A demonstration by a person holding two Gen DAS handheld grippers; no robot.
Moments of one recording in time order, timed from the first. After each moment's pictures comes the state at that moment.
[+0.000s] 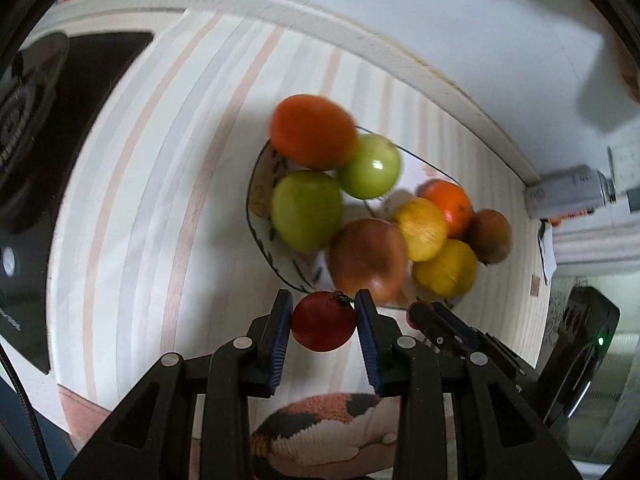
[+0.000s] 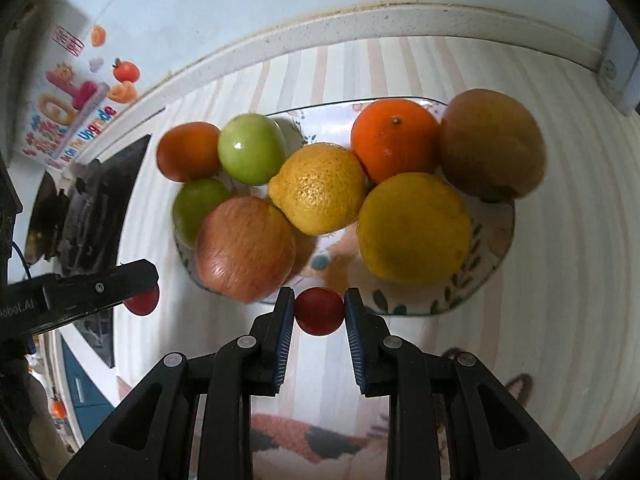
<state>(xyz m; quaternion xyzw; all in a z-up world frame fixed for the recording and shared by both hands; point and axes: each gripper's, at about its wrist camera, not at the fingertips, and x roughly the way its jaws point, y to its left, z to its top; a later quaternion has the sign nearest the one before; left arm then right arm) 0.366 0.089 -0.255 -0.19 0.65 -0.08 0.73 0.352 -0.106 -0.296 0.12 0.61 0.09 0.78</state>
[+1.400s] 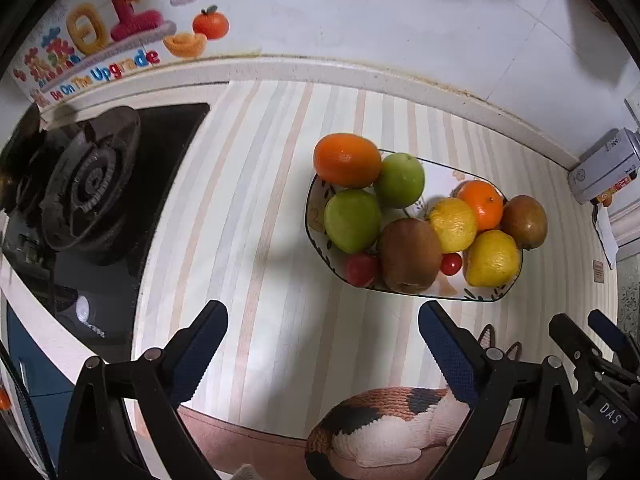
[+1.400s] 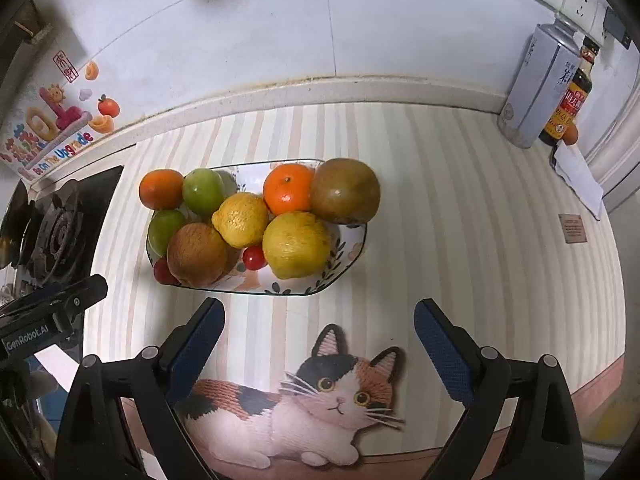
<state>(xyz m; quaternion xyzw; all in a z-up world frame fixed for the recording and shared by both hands) 0.315 0.067 -0.200 -0.04 0.59 0.02 0.81 0.301 -0.165 -0.204 0.06 0.56 0.00 0.83</state>
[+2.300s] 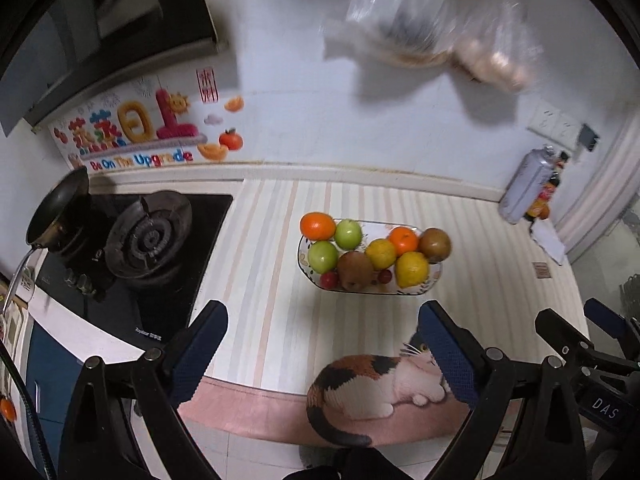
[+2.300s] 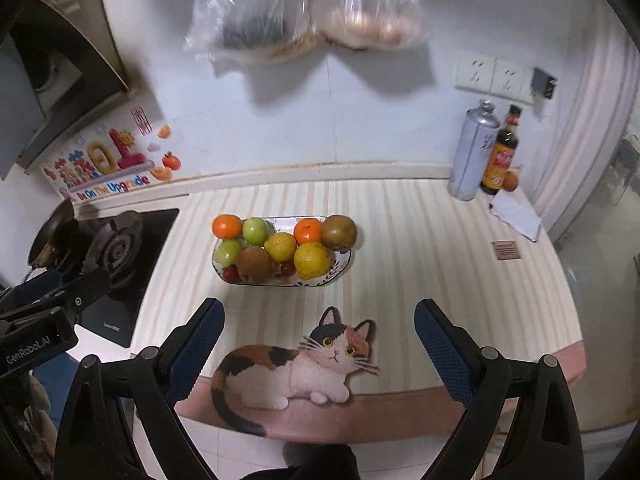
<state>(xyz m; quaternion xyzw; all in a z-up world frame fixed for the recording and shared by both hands) 0.170 0.054 -0.040 -0.01 0.44 -0.02 0.90 0.132 -0.158 -0.037 0.05 0.44 -0.01 0.90</state>
